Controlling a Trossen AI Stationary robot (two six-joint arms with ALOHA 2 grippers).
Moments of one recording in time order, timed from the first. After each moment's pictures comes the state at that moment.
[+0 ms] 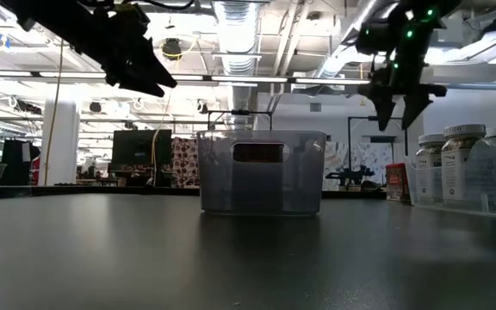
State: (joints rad) left arm 0.10 0.88 0.61 -0.12 -0.47 -0.13; right arm -0.72 1.25 1.06 -0.94 0.37 0.50
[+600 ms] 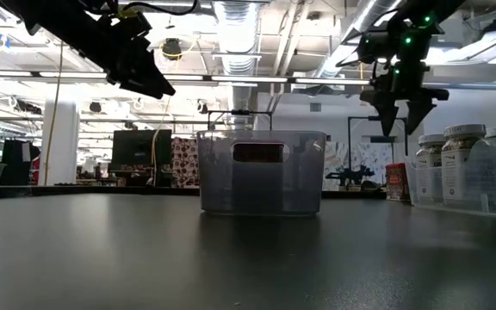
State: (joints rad) left arm 0.19 0.88 0.61 -0.12 -0.47 0.00; right arm -0.79 1.29 1.06 -0.96 0.34 0.46
